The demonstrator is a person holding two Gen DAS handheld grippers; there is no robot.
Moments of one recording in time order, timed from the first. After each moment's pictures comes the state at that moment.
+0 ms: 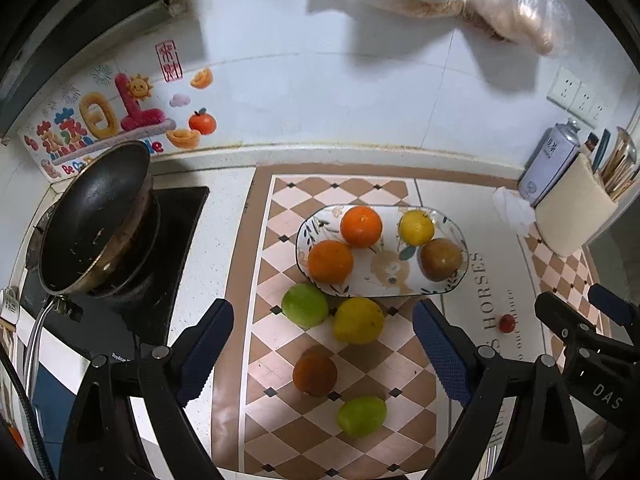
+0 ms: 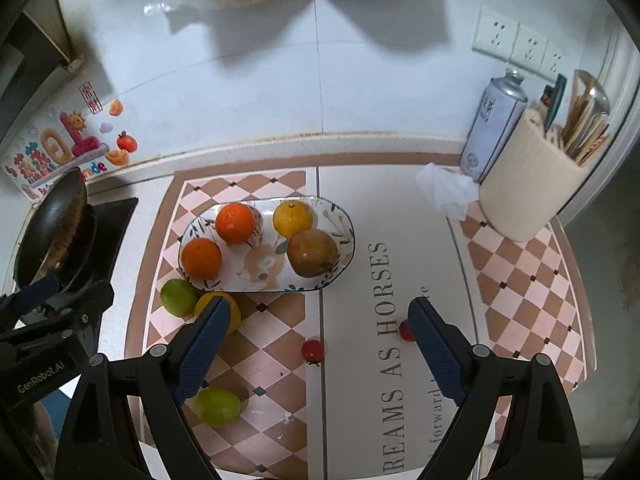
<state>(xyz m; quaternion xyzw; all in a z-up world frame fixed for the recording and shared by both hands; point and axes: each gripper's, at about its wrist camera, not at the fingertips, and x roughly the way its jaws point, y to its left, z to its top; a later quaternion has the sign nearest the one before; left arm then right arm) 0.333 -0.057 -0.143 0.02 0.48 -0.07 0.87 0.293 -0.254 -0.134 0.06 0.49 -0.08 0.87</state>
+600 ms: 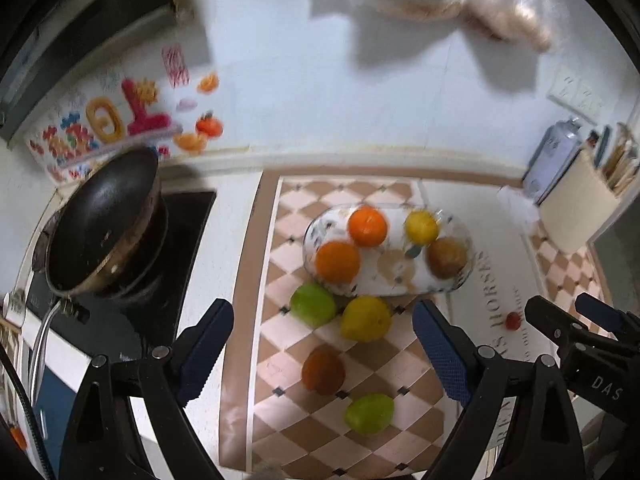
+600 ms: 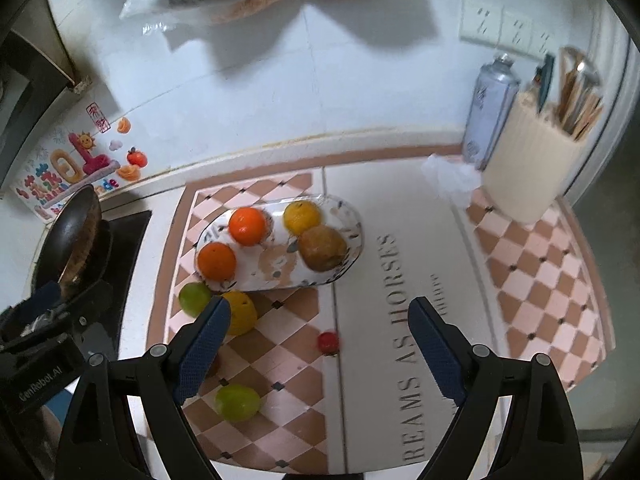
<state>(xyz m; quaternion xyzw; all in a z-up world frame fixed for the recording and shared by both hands) 0.335 -0.050 -0.154 0.03 0.49 -0.06 0.87 0.288 -0.261 -0.146 0.11 0.50 -0.05 0.86</state>
